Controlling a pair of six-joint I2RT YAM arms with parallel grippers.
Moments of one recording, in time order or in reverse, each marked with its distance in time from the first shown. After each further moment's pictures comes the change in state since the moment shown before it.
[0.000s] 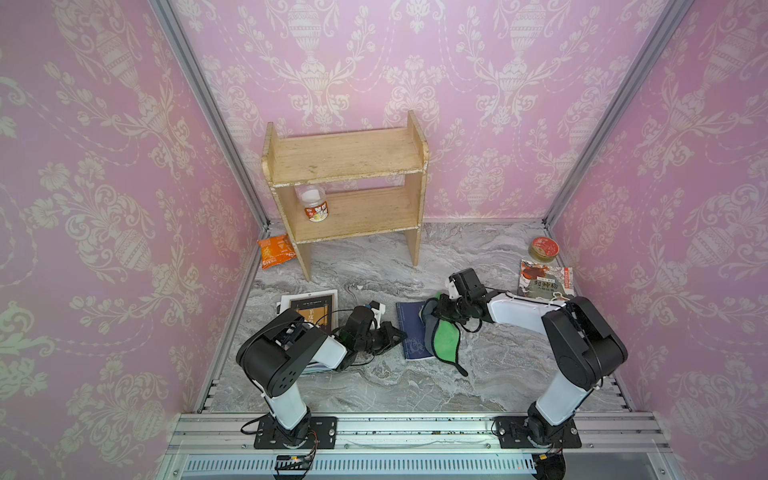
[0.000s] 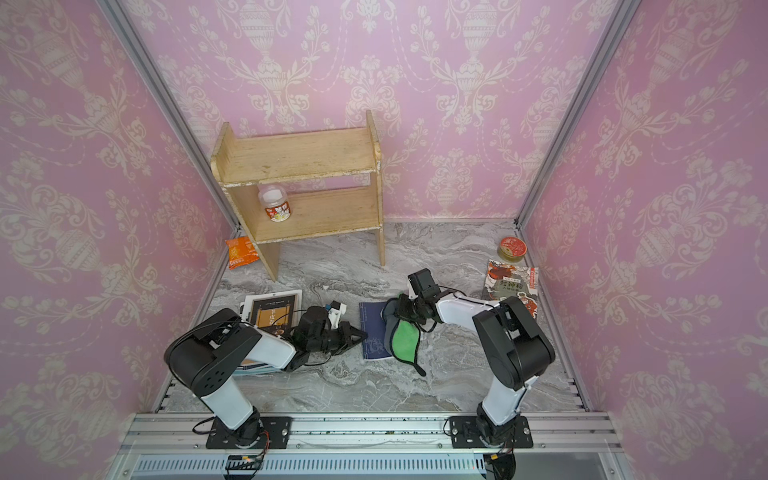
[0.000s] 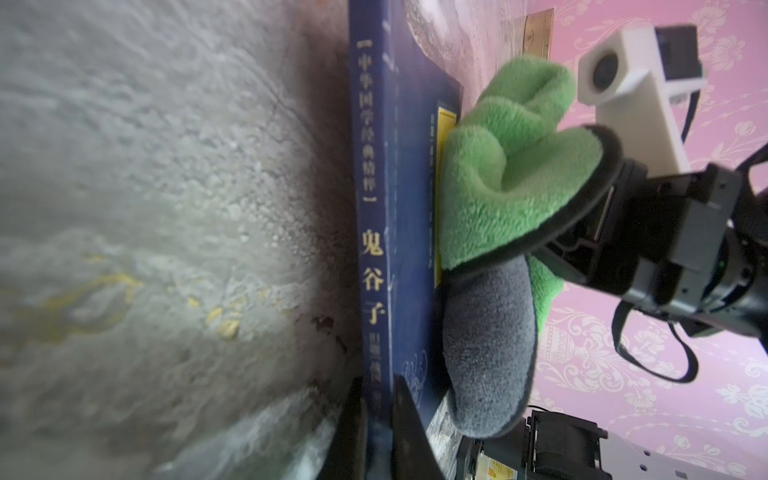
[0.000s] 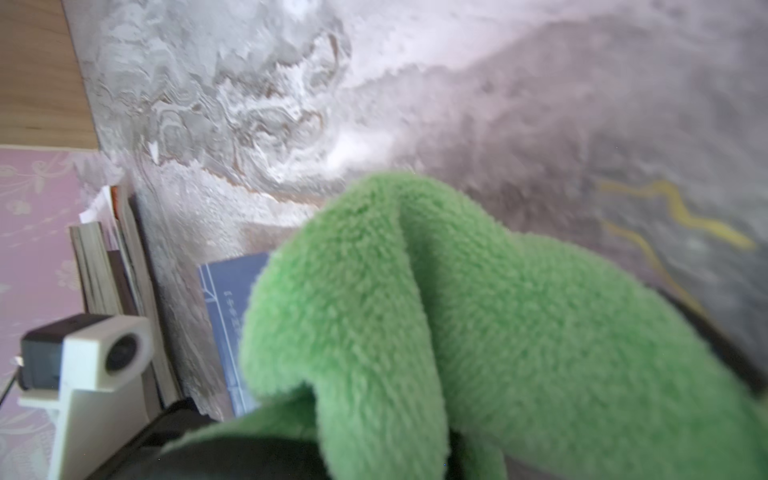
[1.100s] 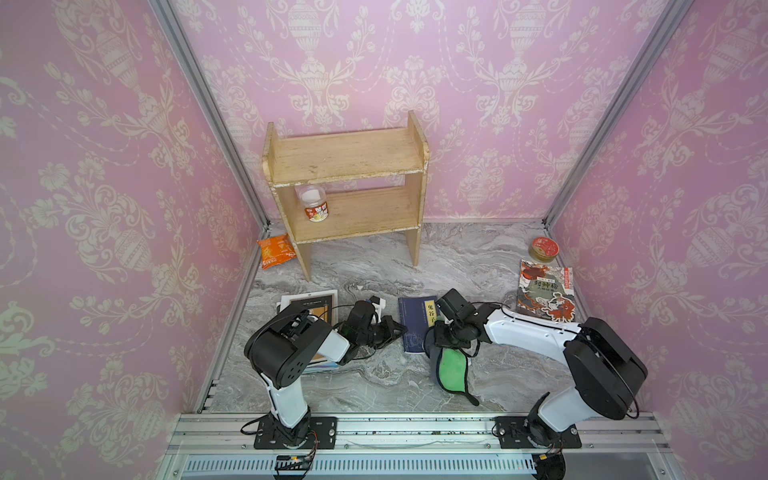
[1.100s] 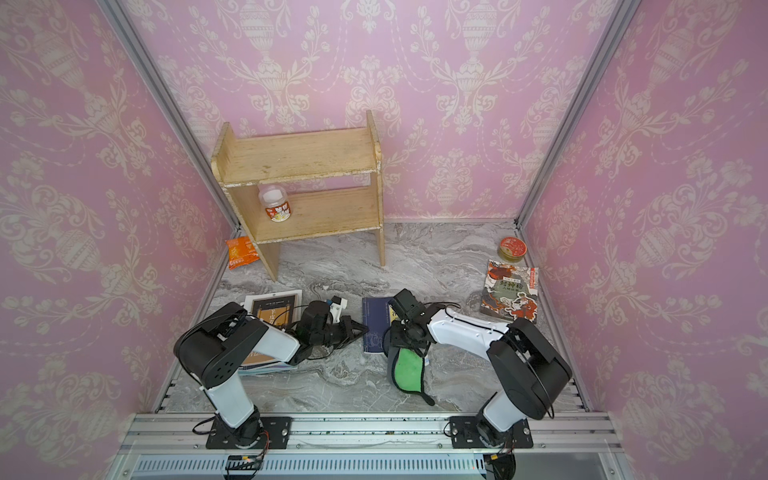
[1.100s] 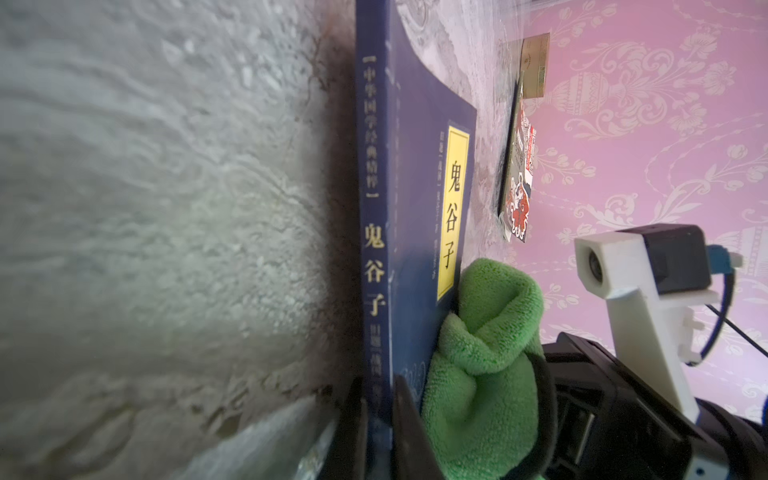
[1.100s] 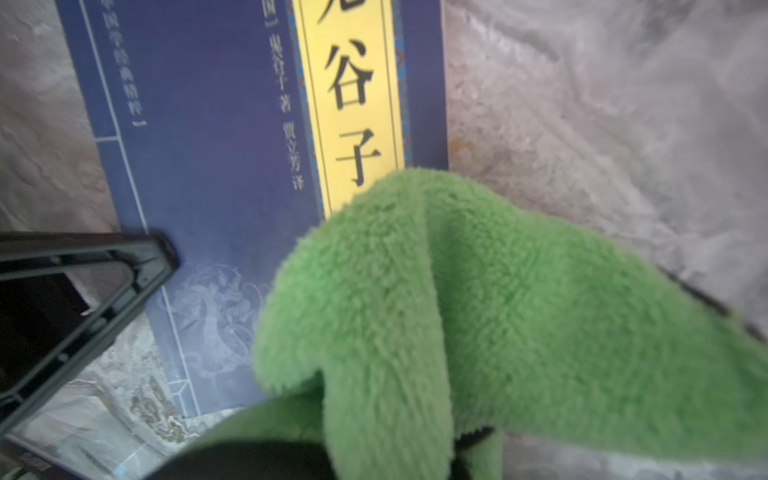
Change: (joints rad) left arm 0.024 0.055 0.061 0.002 0.011 0.000; right arm 0.189 -0.085 0.023 -0.277 0.148 0.042
